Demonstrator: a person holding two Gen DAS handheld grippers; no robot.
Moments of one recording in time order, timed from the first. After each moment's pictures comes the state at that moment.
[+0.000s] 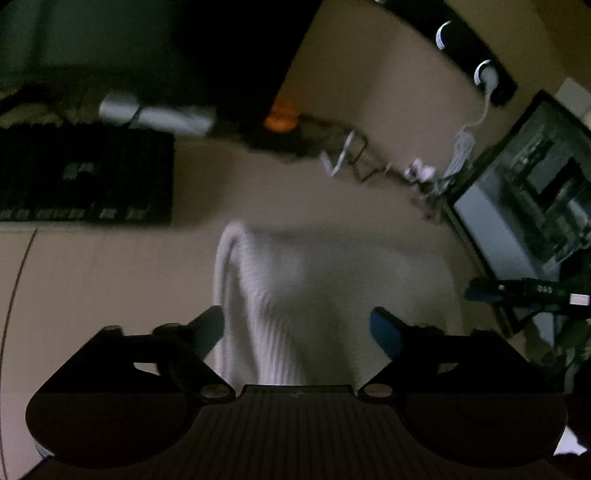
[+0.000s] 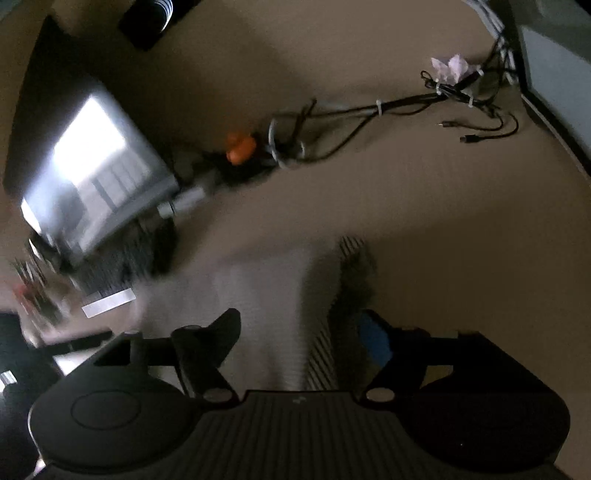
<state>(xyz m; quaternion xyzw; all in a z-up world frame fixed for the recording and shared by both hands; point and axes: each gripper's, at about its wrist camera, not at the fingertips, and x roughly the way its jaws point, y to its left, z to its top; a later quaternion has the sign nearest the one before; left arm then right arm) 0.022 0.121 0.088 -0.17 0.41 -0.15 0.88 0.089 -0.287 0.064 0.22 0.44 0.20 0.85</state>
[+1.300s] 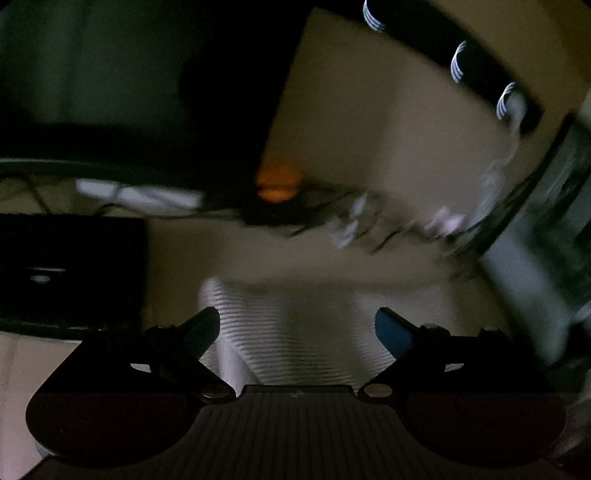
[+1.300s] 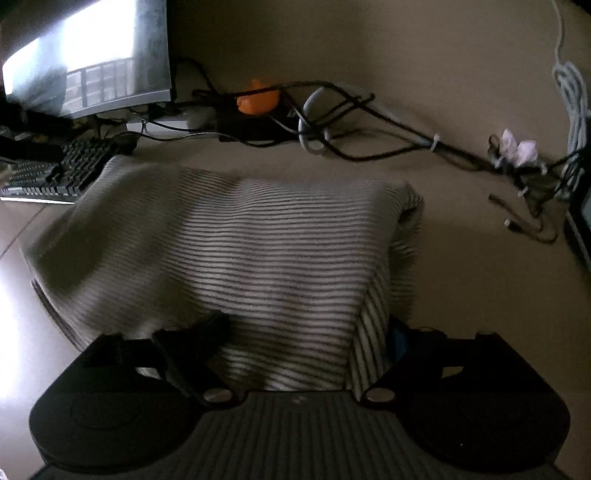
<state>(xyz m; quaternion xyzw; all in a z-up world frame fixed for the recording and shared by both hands) 0.099 0.084 0.104 -0.11 0.38 -0.08 0.92 0.106 -0.186 0.025 -0.08 0.40 0.16 0.90</state>
